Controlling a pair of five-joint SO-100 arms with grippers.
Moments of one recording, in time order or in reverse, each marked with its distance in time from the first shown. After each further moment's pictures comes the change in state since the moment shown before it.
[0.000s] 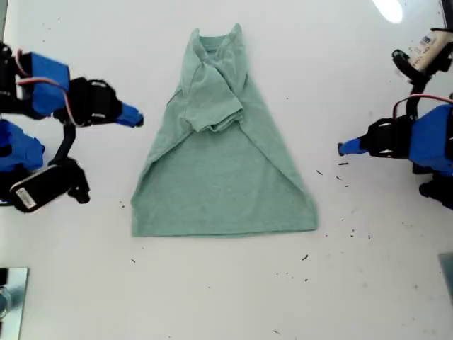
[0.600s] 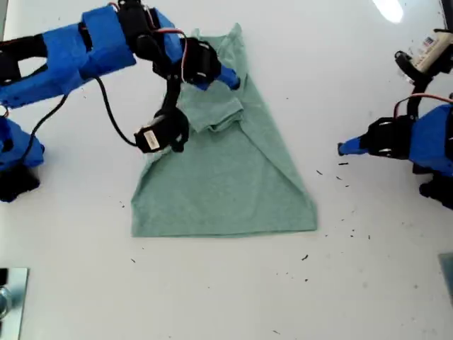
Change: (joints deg) arm 0 -9.9 -78.6 -88.3 18.5 14.9; arm 1 -0.1 0.0 0.0 0.0 3.4
